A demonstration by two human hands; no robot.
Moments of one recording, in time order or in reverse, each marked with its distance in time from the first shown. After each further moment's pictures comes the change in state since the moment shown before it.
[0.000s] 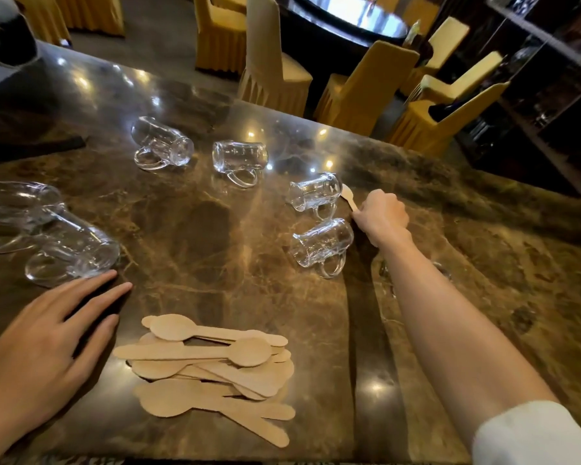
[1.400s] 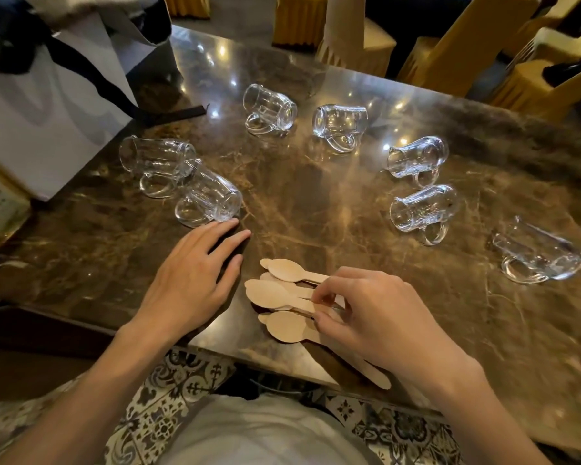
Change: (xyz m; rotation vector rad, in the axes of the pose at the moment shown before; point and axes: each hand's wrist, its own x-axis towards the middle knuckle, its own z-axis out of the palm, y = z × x) left_hand -0.004 0.110 -0.076 0.083 0.069 -0.025; right_hand -0.253 -0.069 -0.016 0.149 -0.293 -0.844
